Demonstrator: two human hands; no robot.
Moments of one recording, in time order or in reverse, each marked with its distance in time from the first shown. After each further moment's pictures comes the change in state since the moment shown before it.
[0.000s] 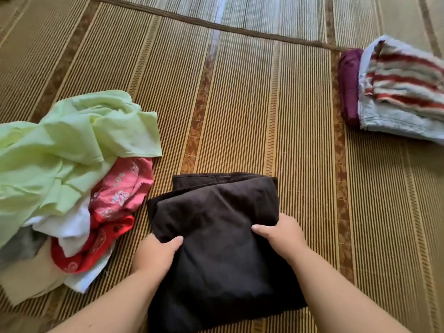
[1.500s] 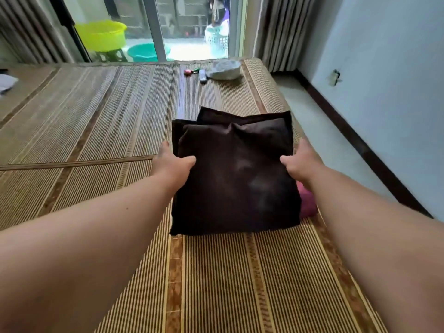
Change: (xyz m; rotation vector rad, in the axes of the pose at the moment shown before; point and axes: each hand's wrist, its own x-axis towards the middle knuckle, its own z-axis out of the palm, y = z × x) left_hand -0.167 0.564 0.222 -0.109 0.028 0.760; right_hand 0.202 0.031 -0.541 0.361 0.492 -0.349
